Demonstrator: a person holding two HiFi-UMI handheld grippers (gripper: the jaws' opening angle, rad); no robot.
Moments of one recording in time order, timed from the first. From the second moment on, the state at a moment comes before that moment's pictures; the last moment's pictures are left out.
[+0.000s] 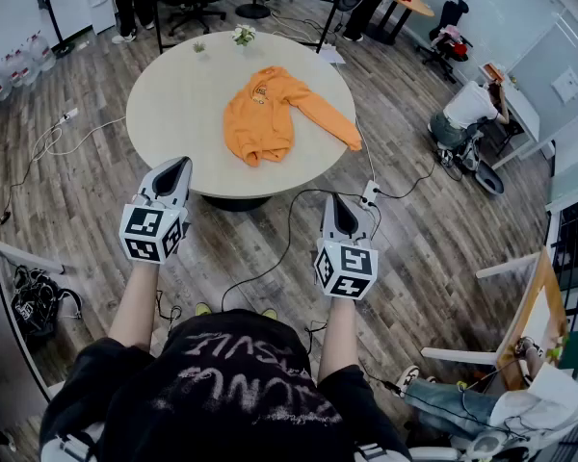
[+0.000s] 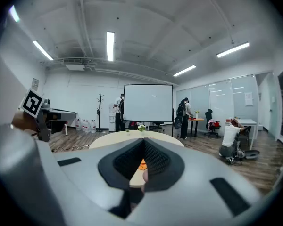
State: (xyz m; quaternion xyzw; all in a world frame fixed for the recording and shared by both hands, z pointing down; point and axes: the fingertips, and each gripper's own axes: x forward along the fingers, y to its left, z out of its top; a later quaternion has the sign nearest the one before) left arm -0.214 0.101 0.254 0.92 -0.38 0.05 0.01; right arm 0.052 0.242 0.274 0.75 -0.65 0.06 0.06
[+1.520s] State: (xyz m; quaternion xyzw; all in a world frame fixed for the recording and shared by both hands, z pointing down) left arm -0.156 0.146 0.261 0.90 -0.42 0.07 0.00; right arm 0.124 0.258 0.292 0.72 -0.69 0.08 0.04
